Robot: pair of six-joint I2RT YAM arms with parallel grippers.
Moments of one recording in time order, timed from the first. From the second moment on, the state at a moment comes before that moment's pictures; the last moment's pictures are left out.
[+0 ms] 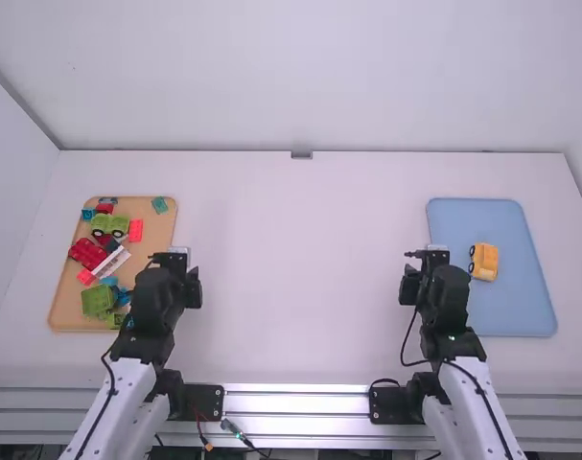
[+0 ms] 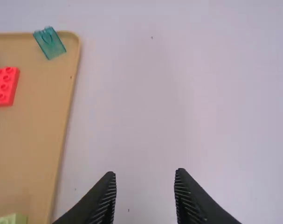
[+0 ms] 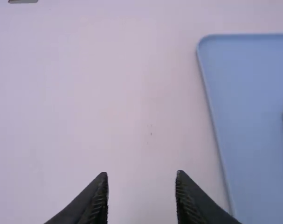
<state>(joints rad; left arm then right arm) 0.00 0.68 0.19 -0.10 -0.01 0.01 0.00 0.75 0.24 -0.11 -0.02 -0.01</state>
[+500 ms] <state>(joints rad) 0.00 0.37 0.01 -0.10 -0.01 0.01 0.00 0.43 0.01 -0.10 -0.02 0.00</state>
